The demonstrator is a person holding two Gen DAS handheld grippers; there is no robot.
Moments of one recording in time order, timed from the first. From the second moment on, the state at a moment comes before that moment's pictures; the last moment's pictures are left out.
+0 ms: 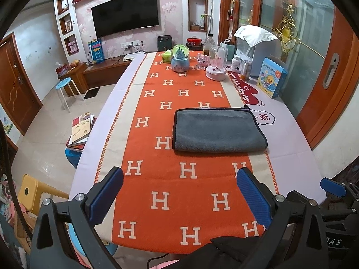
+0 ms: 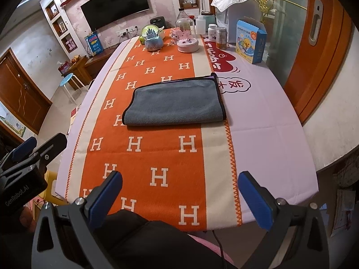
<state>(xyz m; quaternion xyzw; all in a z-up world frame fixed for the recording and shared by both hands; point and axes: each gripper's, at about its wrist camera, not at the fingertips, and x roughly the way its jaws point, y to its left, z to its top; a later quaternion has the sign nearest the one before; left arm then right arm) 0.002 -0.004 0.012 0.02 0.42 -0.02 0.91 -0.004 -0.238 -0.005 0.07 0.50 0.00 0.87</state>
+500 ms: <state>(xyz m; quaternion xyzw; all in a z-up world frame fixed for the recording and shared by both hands) 0.013 -0.007 0.004 0.01 0.43 -0.03 0.90 0.007 -0.237 -0.010 0.08 0.50 0.00 0.86</state>
